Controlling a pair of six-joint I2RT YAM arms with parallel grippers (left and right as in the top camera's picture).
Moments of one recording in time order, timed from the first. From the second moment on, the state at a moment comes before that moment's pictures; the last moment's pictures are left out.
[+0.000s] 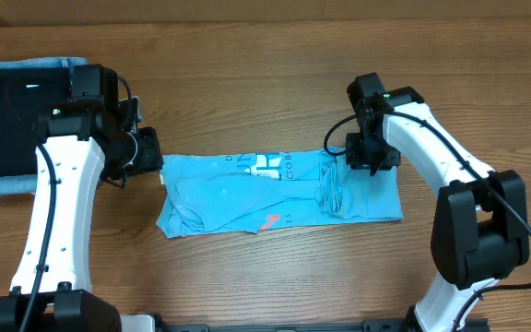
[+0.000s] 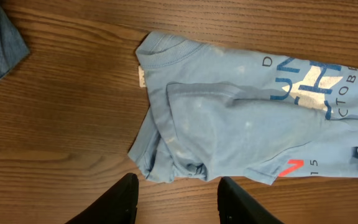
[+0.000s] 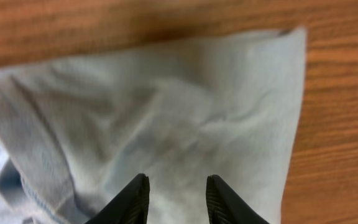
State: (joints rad) left arm 0.06 1.56 1.43 -1.25 0.15 -0.16; right arm 0.25 1.92 1.40 -1.05 0.10 0.34
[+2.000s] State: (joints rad) left arm 0.06 1.93 1.19 -0.97 0.33 -0.04; right arm 0.12 1.67 1.52 -1.19 0.00 0.25
